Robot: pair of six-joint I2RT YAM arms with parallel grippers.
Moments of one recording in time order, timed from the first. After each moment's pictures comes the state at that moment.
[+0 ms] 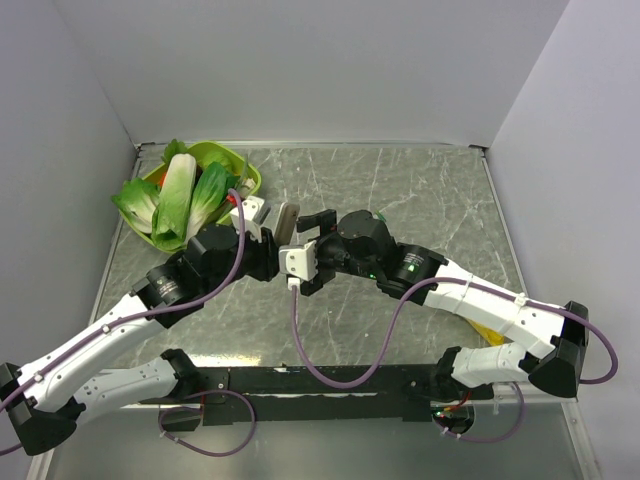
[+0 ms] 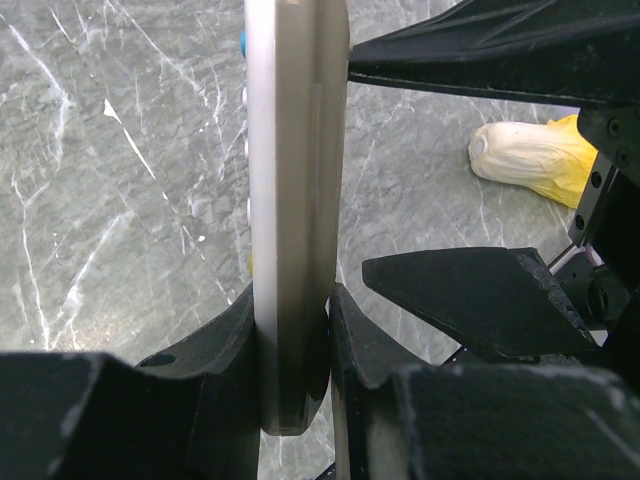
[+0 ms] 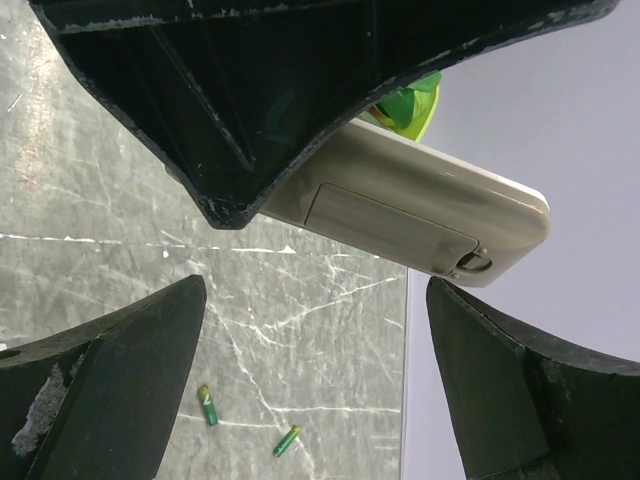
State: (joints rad) left arm -0.85 0.90 0.95 -0.42 -0.10 -0.41; right arm 1.02 1.23 1.17 -0.33 -0.06 -0.99
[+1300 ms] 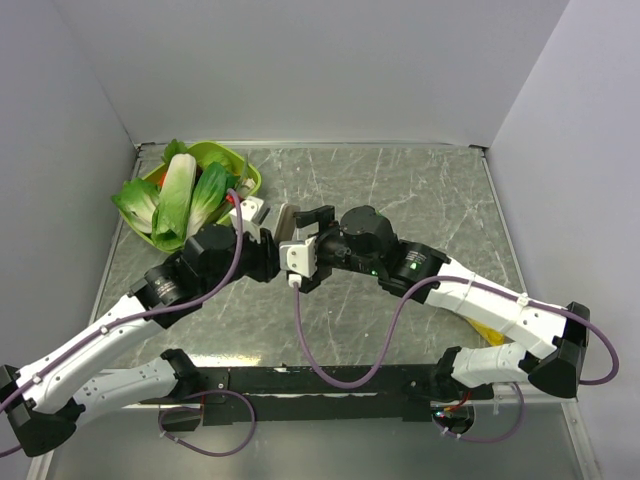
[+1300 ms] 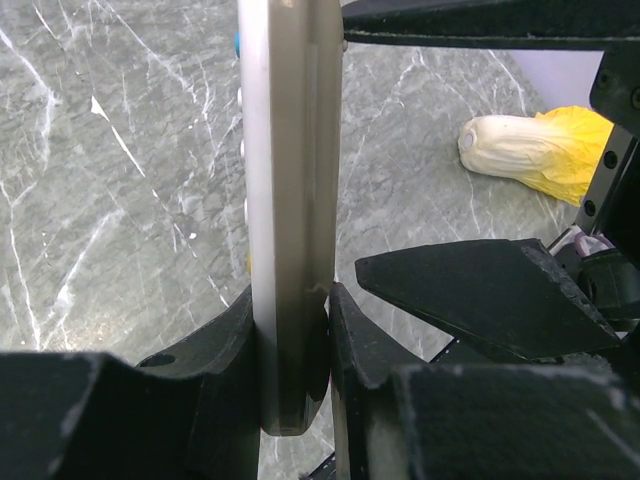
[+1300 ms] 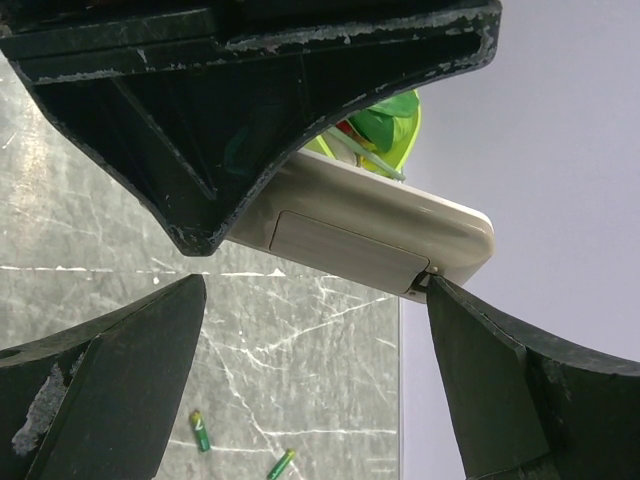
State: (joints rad) left arm -0.84 0.89 0.95 -0.42 -0.07 -0.41; right arm 1.02 1.23 1.18 -0.29 -0.10 -0.97
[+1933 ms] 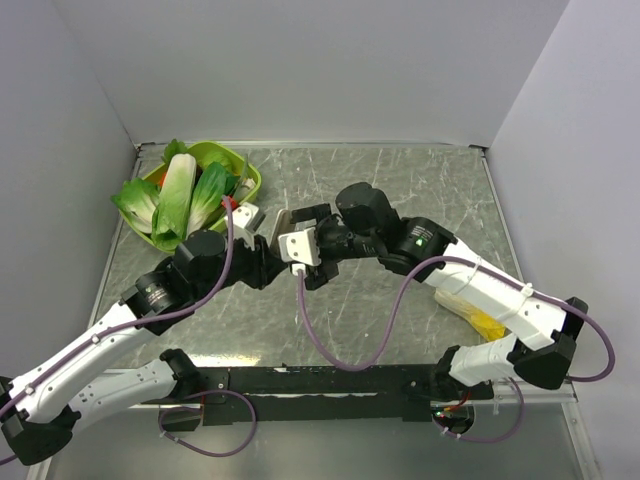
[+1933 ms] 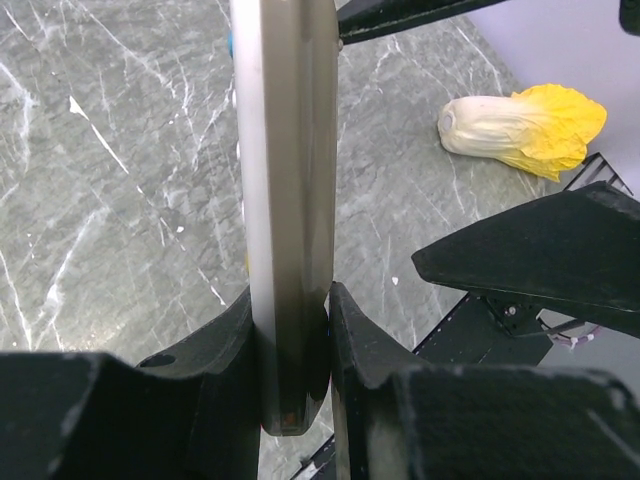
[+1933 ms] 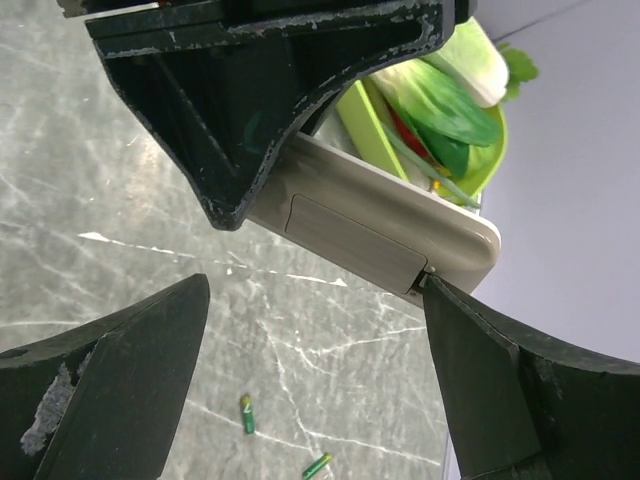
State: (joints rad) left arm -0.83 0.82 0.92 -0.42 0.01 -0.38; right arm 0.98 1.32 1.45 -0.65 -0.31 -0.95
